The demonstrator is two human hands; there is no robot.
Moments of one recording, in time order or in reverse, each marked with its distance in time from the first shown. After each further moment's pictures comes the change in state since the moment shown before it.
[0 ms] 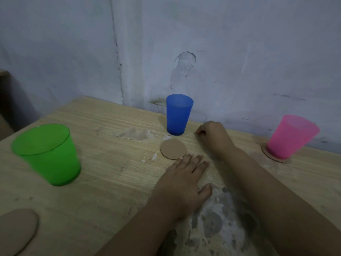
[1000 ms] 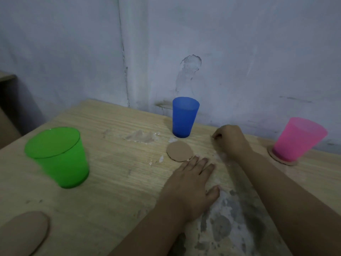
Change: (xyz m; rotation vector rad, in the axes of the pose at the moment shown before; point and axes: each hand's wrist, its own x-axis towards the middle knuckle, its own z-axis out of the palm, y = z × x) left_hand 0.003 -0.005 0.003 -0.027 -0.022 -0.003; right_hand -0.002 0.022 -0.008 -0.096 -0.040 0.139
